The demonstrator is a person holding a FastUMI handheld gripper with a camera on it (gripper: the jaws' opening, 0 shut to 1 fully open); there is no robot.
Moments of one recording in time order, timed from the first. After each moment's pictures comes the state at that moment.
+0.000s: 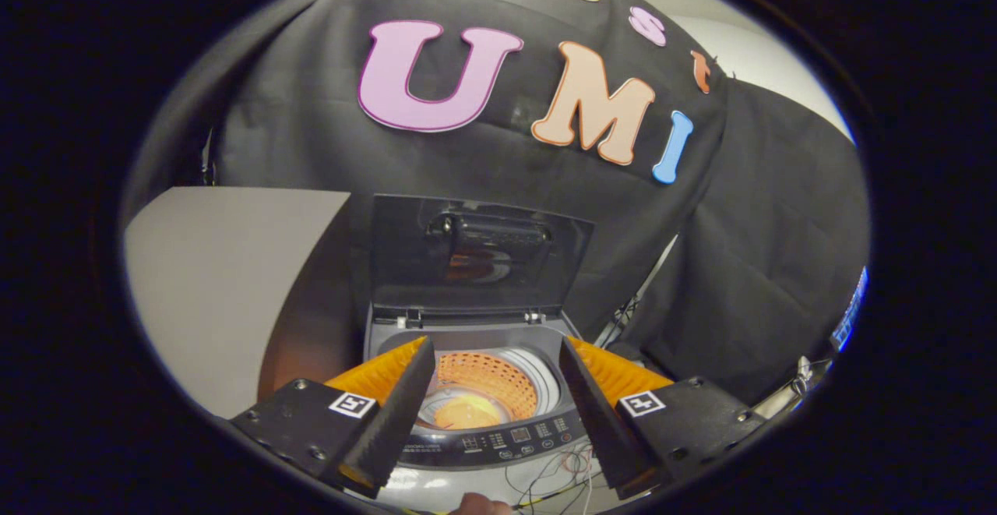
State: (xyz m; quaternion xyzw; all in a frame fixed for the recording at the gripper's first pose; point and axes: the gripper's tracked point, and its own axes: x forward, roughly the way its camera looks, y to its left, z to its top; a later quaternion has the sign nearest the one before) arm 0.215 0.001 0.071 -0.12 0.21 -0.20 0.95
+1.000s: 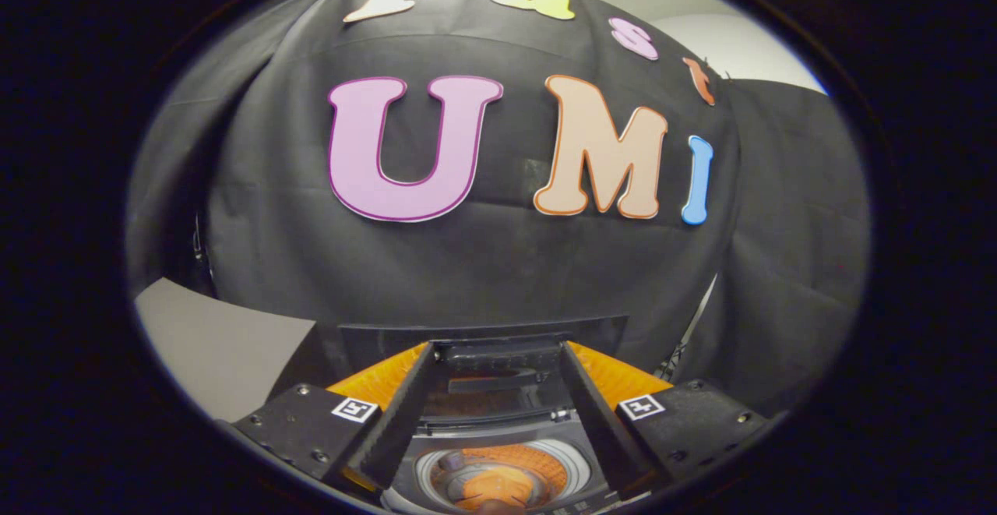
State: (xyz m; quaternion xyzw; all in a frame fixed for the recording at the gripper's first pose) arm 0.323 -0.024 0.134 -0.08 0.09 -0.14 0.98
